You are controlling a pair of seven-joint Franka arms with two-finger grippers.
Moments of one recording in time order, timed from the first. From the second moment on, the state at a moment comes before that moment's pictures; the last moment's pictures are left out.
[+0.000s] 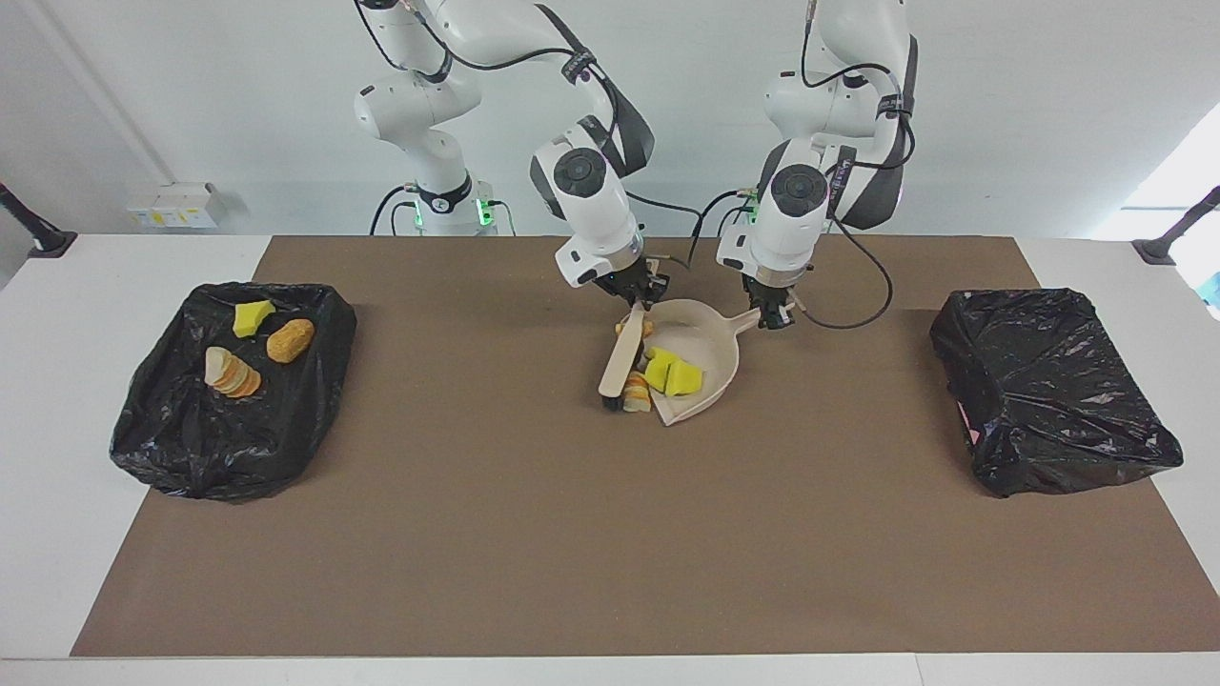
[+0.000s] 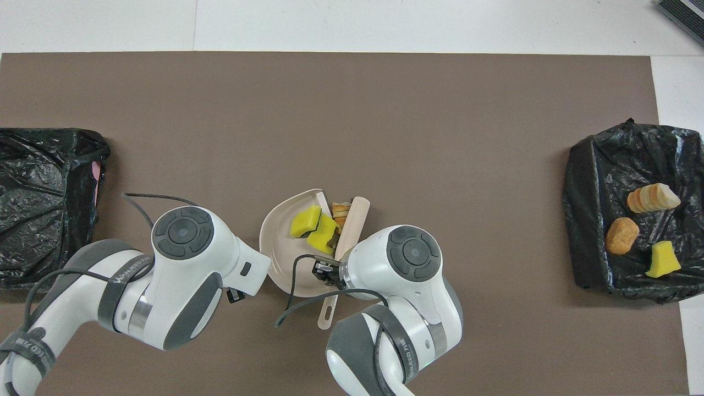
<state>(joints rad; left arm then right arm) -0.33 -0.04 -0.15 -2.29 0.02 2.07 0.78 0.59 0.15 0.11 -2.09 0.49 2.27 0.71</state>
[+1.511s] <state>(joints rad) -0.13 -0.06 -0.13 -2.20 -0.16 2.02 0.70 0.55 -0.12 0.11 -2.09 0.21 1.83 0.50</state>
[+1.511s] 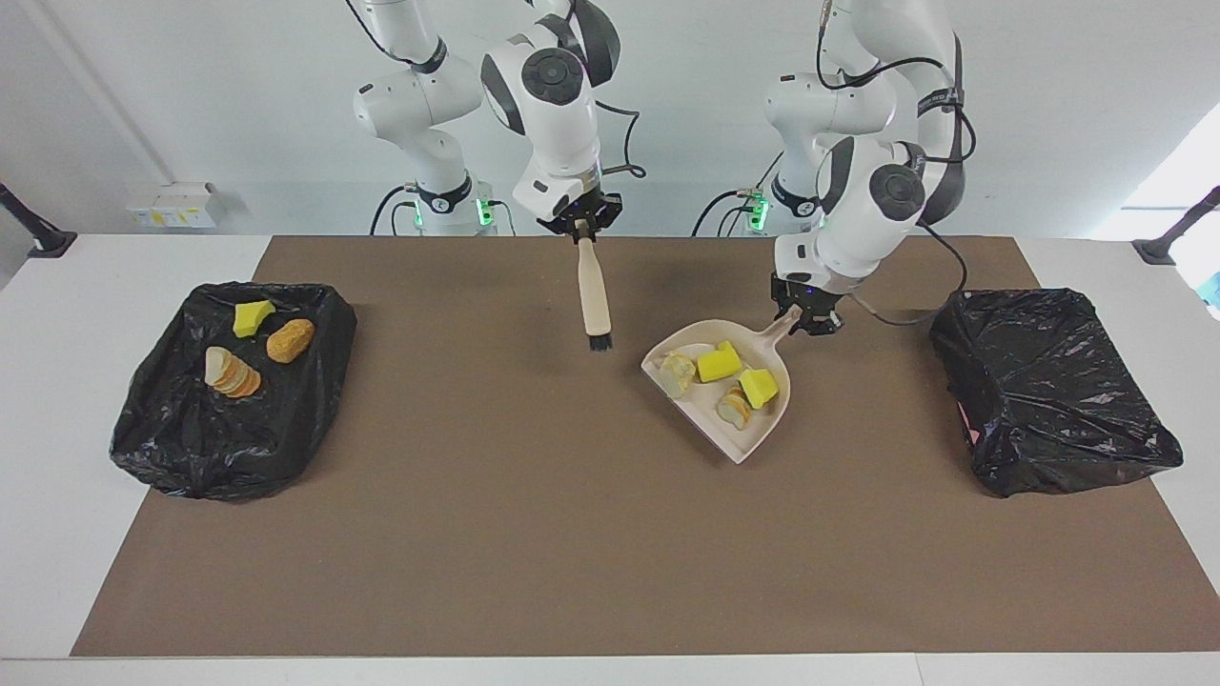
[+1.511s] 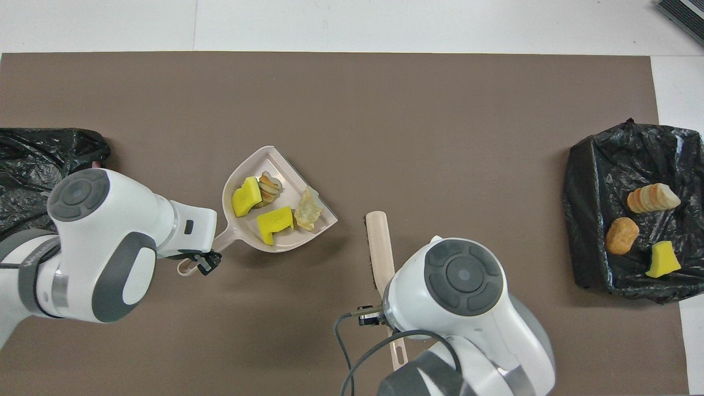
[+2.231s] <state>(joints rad) 0.19 -0.12 -0.12 -2.03 -0.17 1.83 0.71 0.80 -0.10 0.11 -2.28 0.21 2.07 0.76</state>
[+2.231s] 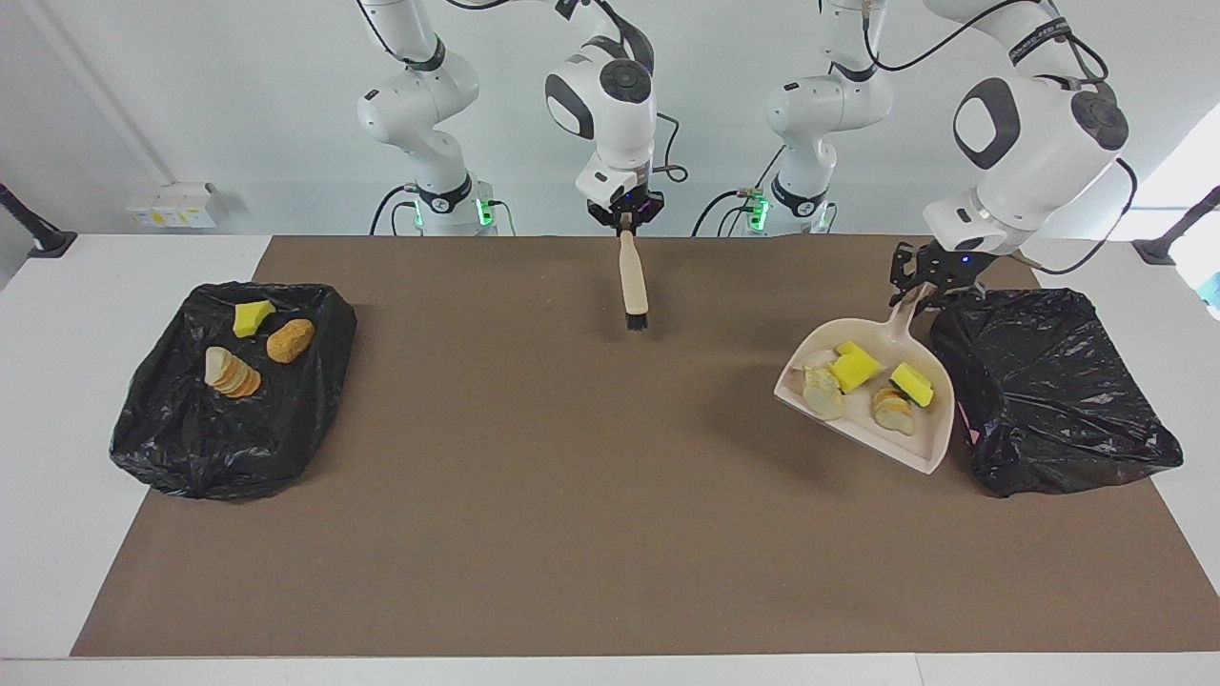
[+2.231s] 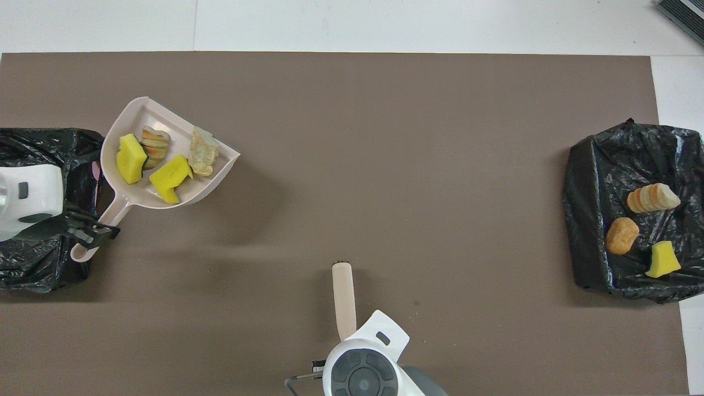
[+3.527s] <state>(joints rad) 0.65 0.31 -0.13 -1.38 0.30 1.58 1.44 0.68 -0.02 0.09 -2.02 0.13 1.86 0.70</state>
